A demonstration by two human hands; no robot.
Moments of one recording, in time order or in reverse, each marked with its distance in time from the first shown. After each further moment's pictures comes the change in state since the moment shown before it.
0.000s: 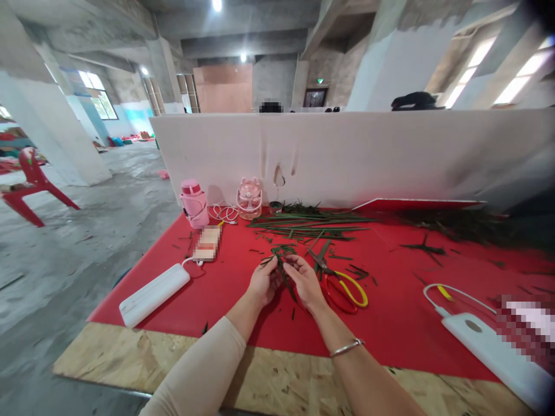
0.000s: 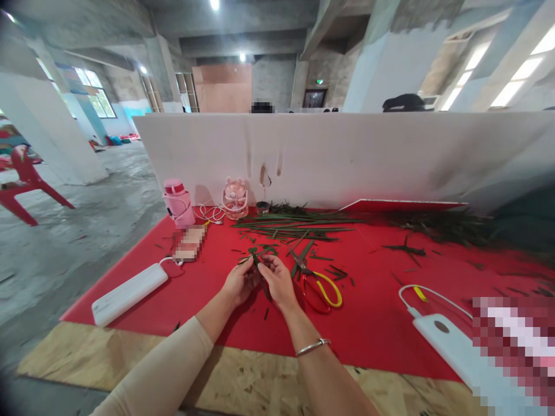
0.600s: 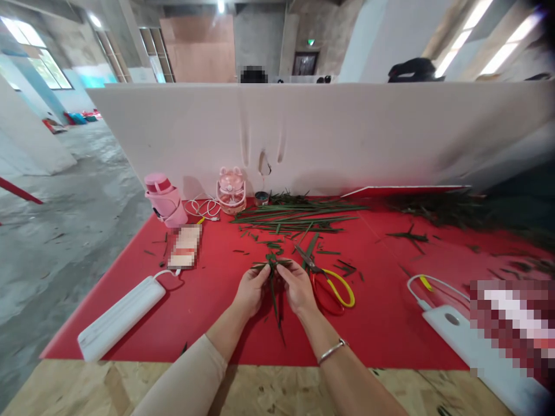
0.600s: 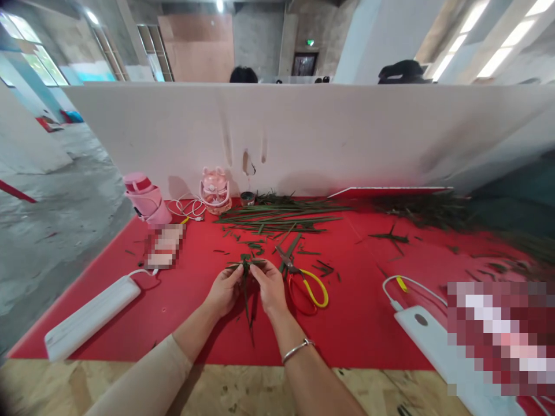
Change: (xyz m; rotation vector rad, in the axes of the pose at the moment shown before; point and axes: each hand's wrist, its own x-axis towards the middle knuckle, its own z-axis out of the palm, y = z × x) left_hand 0.003 -0.005 0.008 0.095 -0.040 -0.011; right_hand 0.005 0.003 -0.009 0.205 0.216 0.156
